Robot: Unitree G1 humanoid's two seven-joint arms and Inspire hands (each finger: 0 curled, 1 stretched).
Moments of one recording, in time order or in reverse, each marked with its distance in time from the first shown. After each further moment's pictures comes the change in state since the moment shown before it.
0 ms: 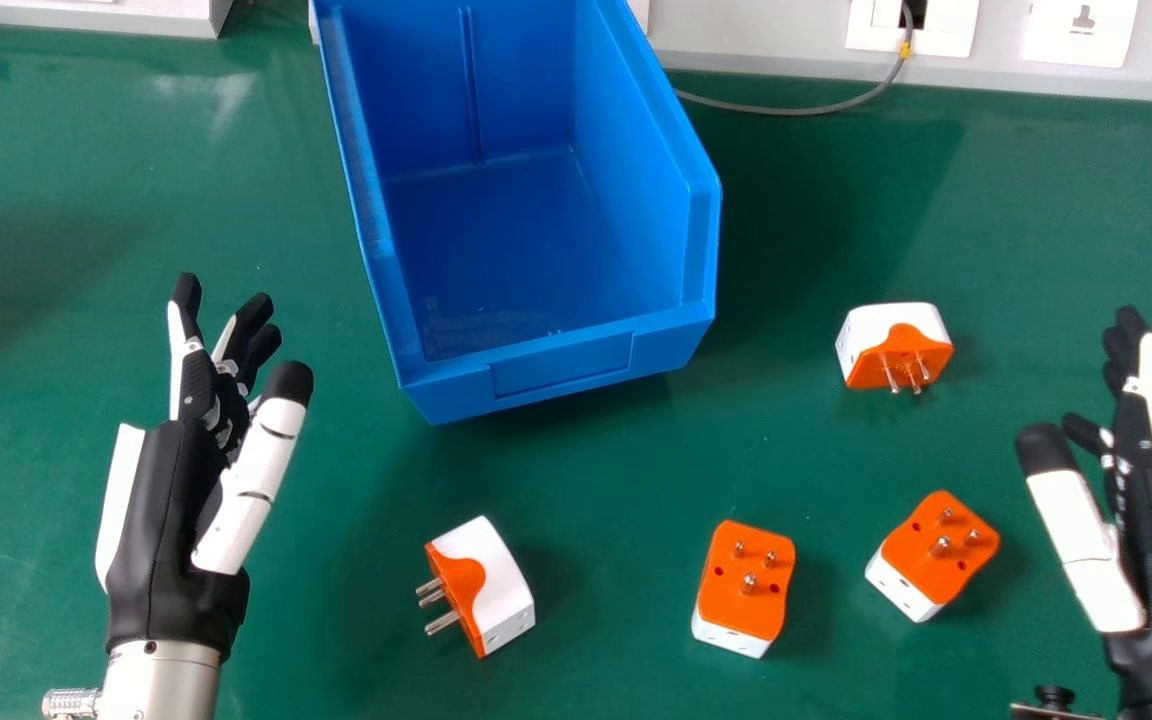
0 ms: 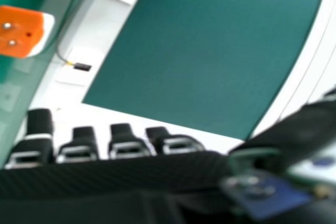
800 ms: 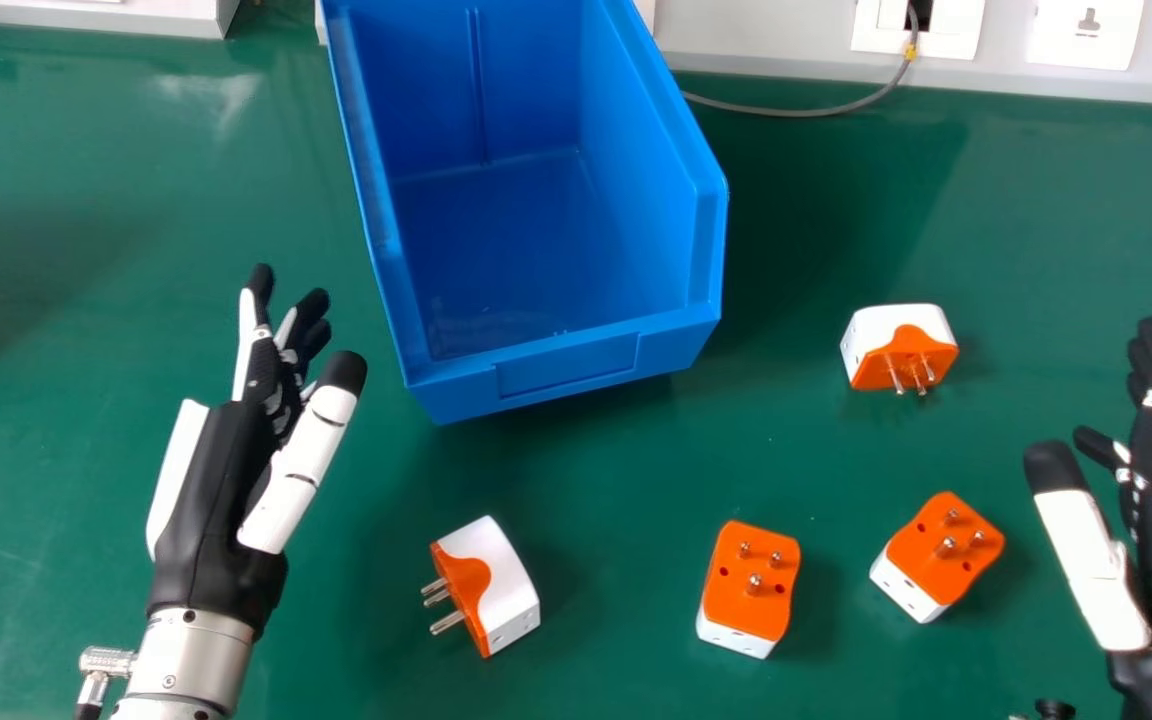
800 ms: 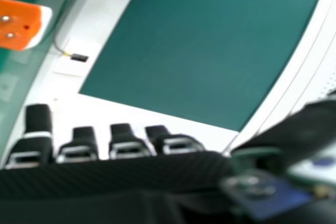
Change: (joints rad) left arm -0.050 0.040 -0.055 0.017 -0.020 0.085 -0.055; right arm 0.048 0.055 -0.005 -0.019 -0.050 -0.032 -0.053
